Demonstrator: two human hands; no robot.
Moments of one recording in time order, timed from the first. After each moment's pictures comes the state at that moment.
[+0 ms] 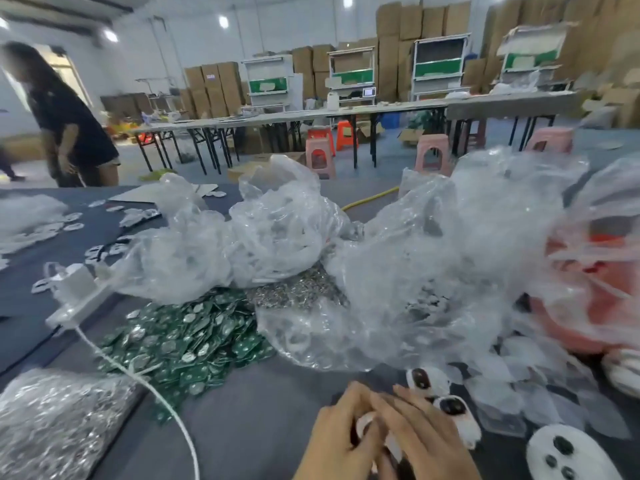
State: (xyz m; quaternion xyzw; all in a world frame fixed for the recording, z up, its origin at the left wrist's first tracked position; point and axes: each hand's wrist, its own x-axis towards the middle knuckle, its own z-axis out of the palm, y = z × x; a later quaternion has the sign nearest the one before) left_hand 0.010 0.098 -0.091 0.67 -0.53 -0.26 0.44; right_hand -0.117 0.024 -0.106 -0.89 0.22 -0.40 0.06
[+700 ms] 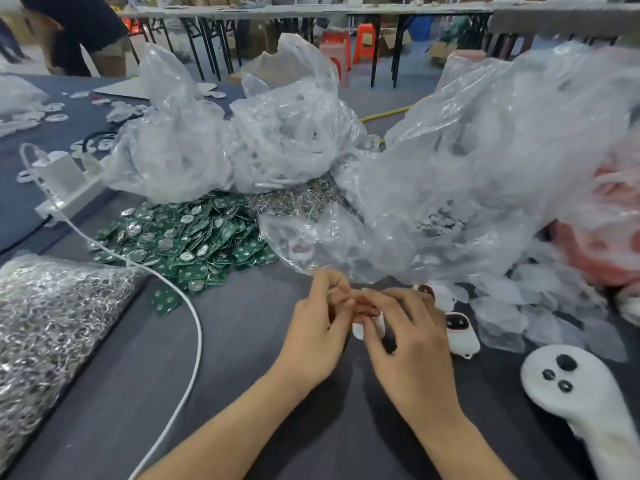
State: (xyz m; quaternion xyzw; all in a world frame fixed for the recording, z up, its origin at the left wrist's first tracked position) left_hand 0.021 0.106 -0.111 0.68 -0.42 -0.16 0.57; right_hand -0.088 0.025 -0.116 -0.87 0.25 -0.38 0.16
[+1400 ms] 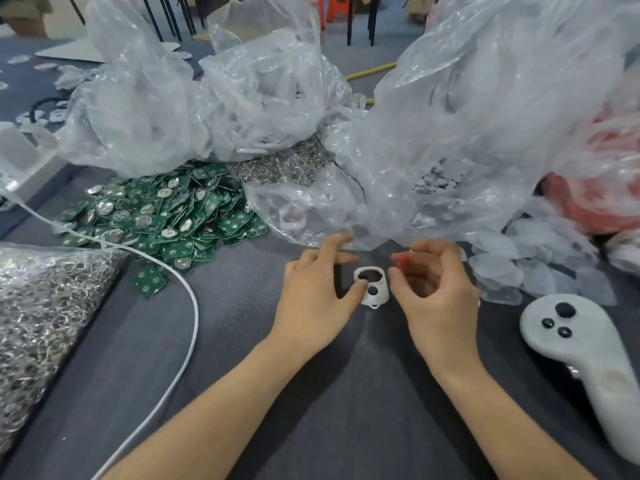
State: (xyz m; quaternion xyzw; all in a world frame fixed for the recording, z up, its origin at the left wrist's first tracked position) left_hand 0.035 0.104 -0.121 0.79 -0.48 -0.07 0.38; right_hand -0.091 0.021 -0.112 -0.70 0.33 -0.43 0.46
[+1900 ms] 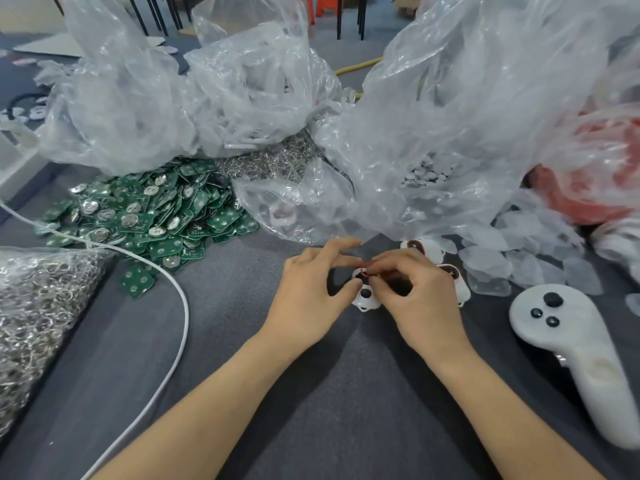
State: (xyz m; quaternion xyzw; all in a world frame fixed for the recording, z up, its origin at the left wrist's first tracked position) left_hand 0.035 0.103 -0.119 0.75 -0.52 -0.10 0.40; right_hand -0.093 0.013 -0.112 -0.80 0.30 -0.32 0.40
